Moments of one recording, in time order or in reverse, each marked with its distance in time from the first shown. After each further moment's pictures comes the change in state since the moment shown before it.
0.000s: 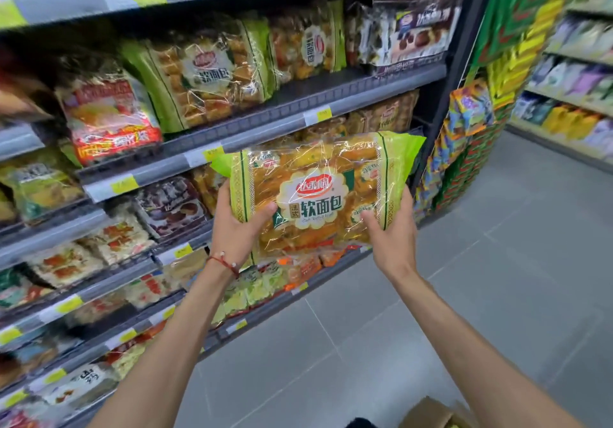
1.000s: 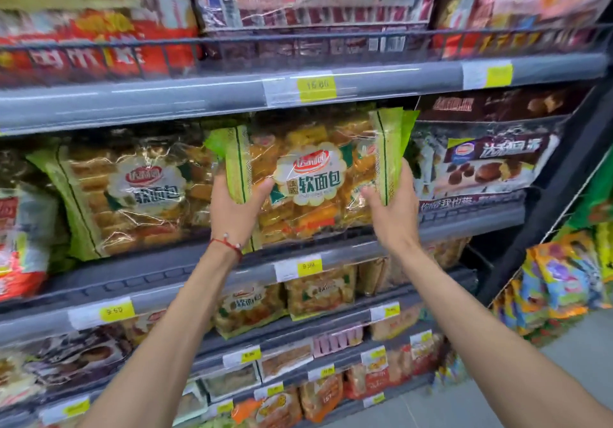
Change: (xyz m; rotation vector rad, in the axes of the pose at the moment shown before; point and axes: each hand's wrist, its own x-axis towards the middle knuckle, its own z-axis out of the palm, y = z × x) left_hand 0.402 0.071 0.181 0.067 0.418 0.035; right_hand 0.504 -0.042 0.110 0.052 -0.211 -0.299
